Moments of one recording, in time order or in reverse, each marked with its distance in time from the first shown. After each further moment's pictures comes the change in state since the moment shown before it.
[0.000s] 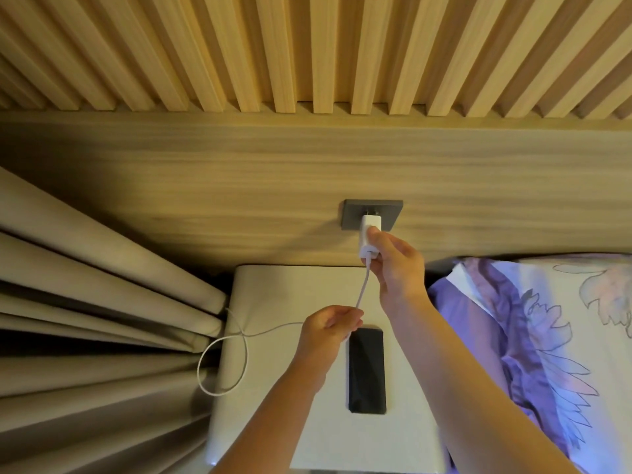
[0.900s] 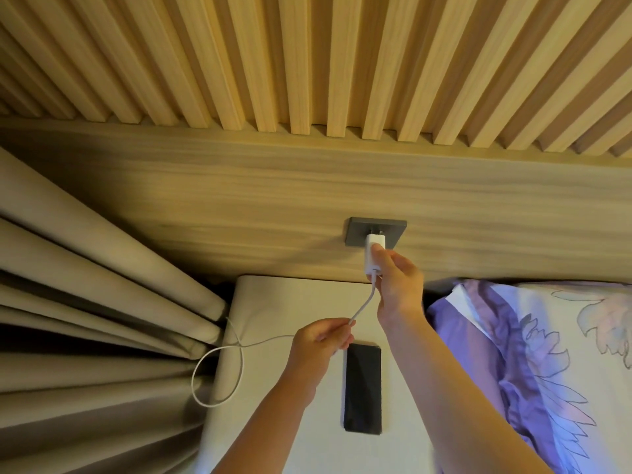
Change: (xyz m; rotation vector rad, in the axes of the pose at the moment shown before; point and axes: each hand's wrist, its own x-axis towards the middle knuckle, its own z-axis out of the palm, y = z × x) left_hand -0.004 0.004 -0.013 -0.014 0.013 0.066; right_hand -0.005 -0.006 0.009 -0.068 0.037 -0.015
